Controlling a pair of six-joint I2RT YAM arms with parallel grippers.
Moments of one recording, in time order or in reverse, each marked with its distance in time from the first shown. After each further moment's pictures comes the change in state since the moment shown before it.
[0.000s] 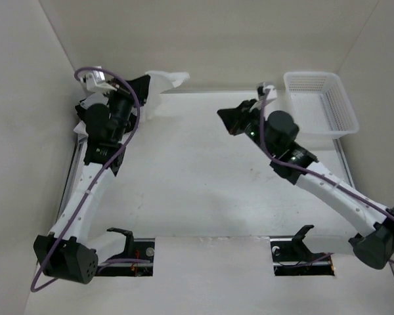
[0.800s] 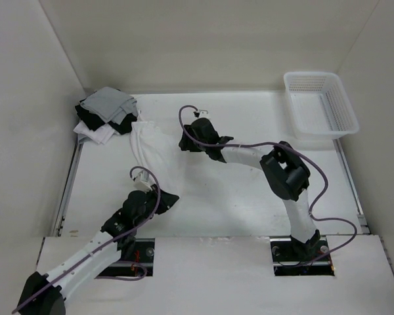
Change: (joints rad) left arm -0.384 -0.634 -1.003 -0.341 -0.048 -0.265; right arm 0.042 0.880 0.363 -0.068 0.011 0.192
